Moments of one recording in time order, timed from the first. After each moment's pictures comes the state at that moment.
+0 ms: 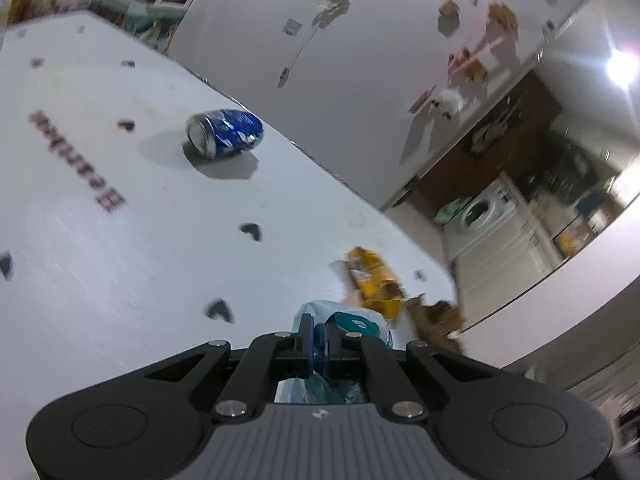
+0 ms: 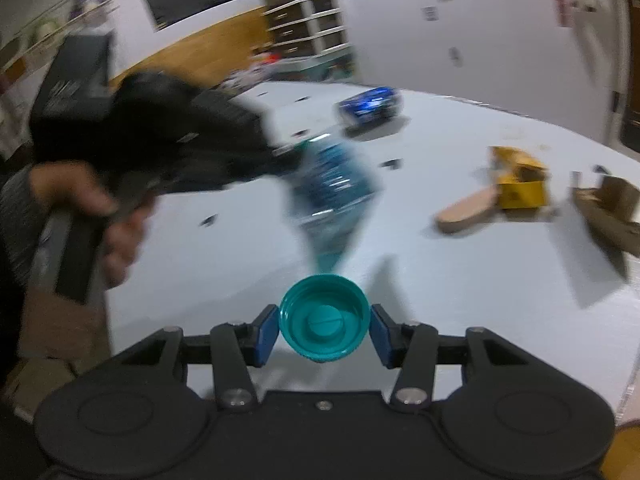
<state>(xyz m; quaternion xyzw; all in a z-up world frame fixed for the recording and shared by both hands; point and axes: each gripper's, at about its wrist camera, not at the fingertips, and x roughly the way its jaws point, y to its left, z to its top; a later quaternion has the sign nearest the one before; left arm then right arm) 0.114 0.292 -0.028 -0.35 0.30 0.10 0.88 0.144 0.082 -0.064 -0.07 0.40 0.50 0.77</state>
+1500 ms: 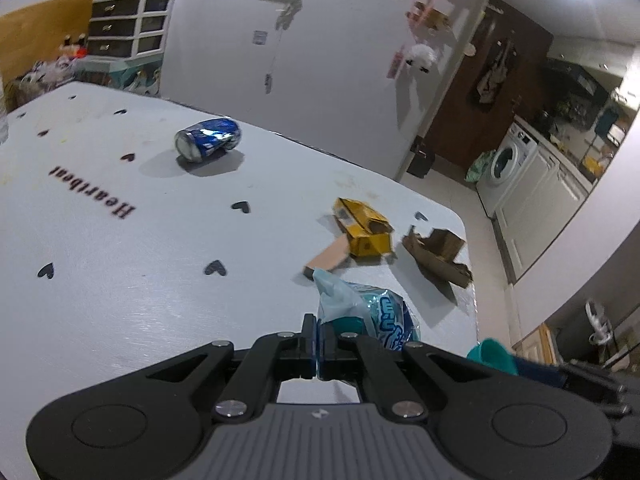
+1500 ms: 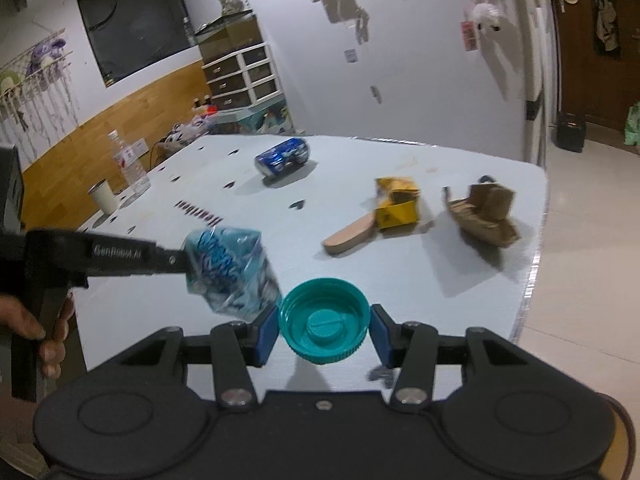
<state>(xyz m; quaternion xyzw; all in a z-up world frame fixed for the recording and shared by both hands) 0.085 0.183 -0.003 -0.19 0.35 0.14 0.91 0.166 -0.030 -0.031 -0.02 0.36 0.41 0.83</state>
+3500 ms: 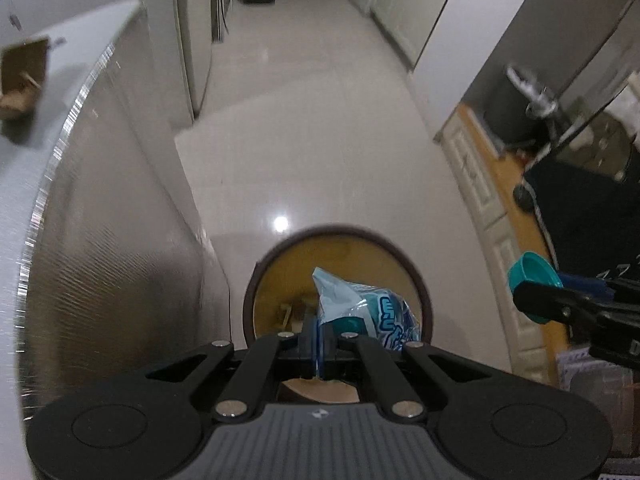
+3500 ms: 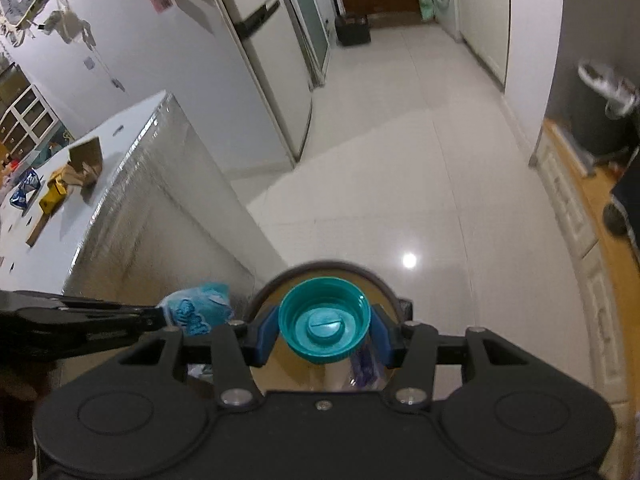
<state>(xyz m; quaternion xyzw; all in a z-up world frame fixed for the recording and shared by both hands) 0.274 -0.152 -0.163 -0.05 0.57 -0.06 0.82 0.269 -0.371 -0.145 0.07 0.50 0.16 0.85</state>
